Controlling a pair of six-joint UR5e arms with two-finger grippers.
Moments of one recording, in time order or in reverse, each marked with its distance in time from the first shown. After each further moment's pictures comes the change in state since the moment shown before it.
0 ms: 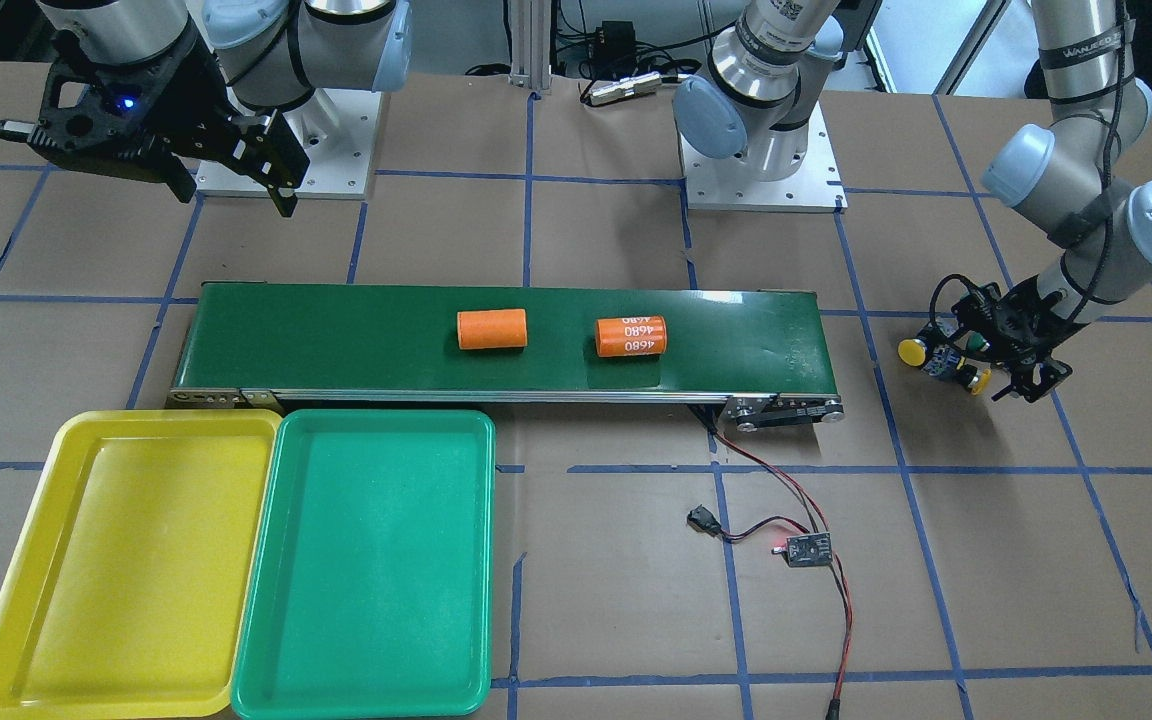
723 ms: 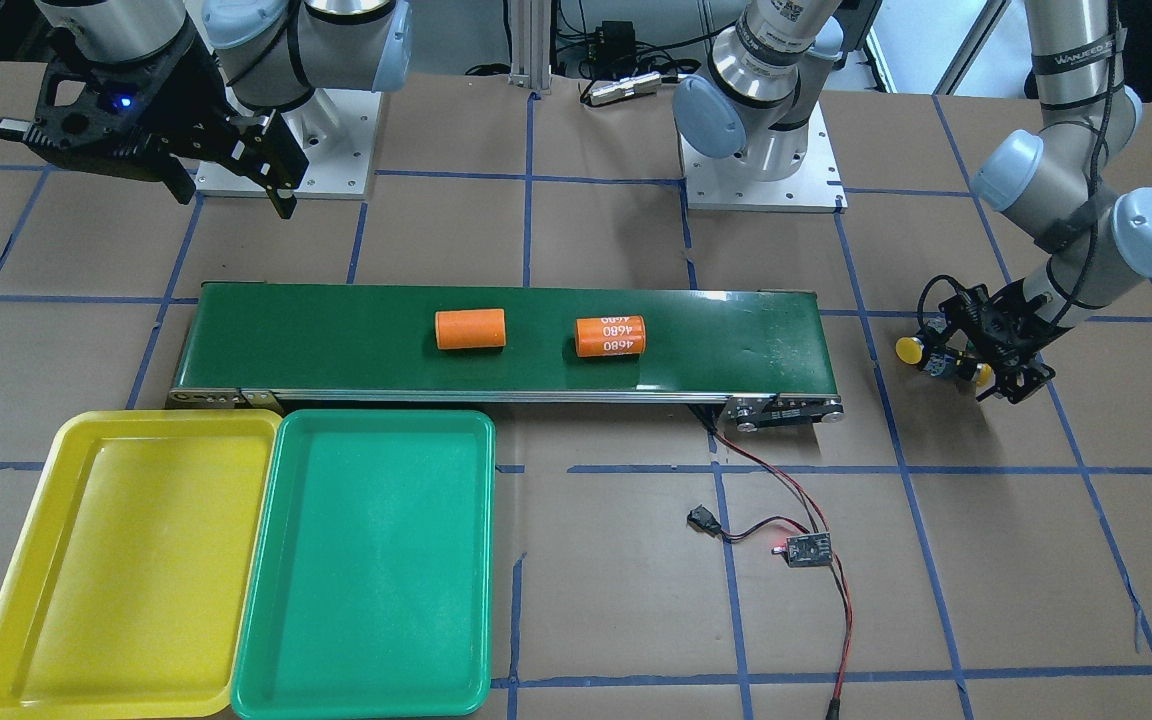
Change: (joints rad) left arm -0.007 -0.011 -0.019 0.008 0.000 0.015; right arm -0.001 -0.003 0.002 -0.016 0.008 0.009
